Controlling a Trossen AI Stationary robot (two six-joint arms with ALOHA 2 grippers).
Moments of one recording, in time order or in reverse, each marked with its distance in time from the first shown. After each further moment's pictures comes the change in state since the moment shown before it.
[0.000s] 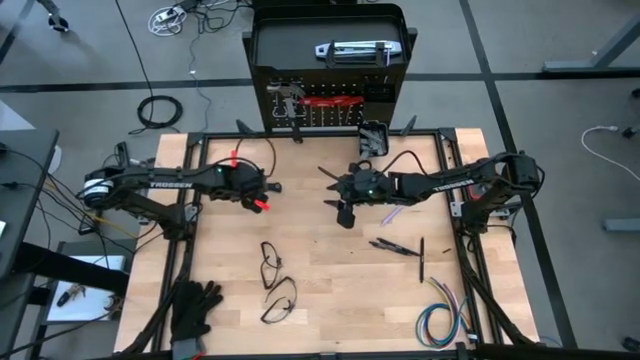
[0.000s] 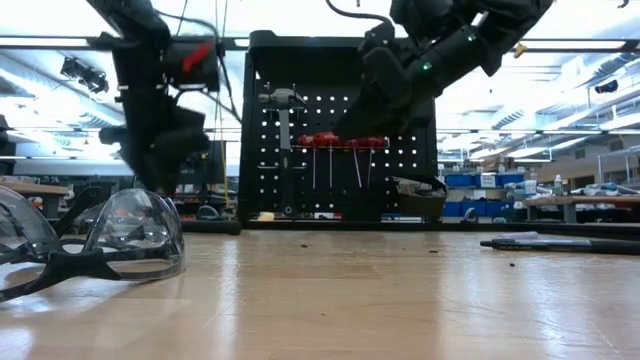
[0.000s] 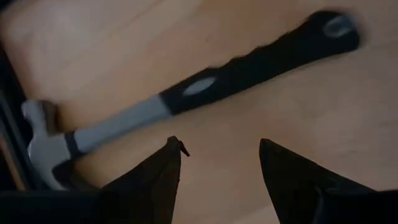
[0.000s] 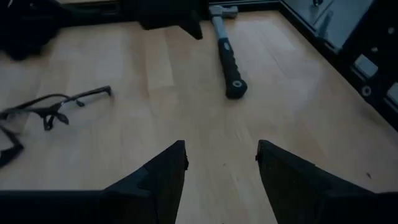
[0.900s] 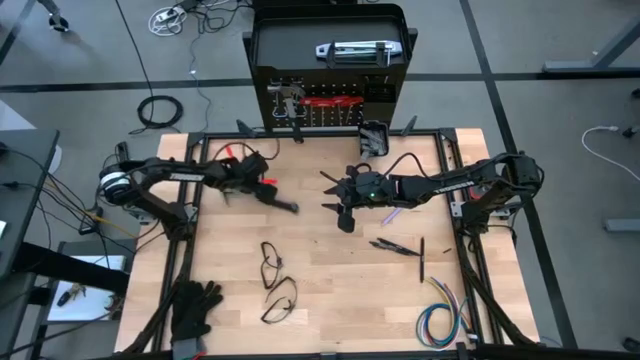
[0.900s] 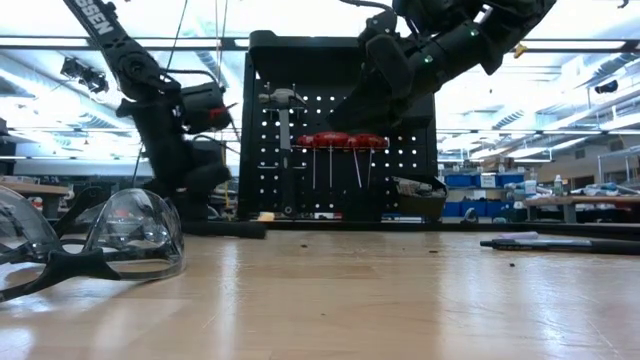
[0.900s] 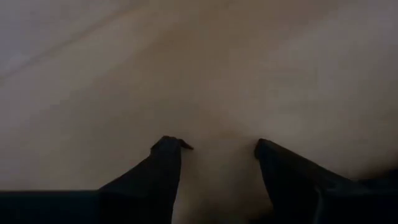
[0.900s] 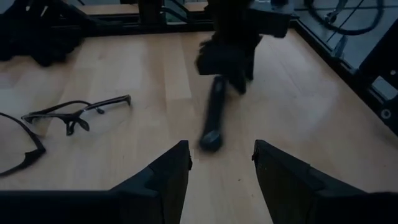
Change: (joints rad) left arm 0.238 0.179 -0.162 0.595 0.296 0.276; right arm 0.024 0.002 -0.006 0.061 -0.025 -0.034
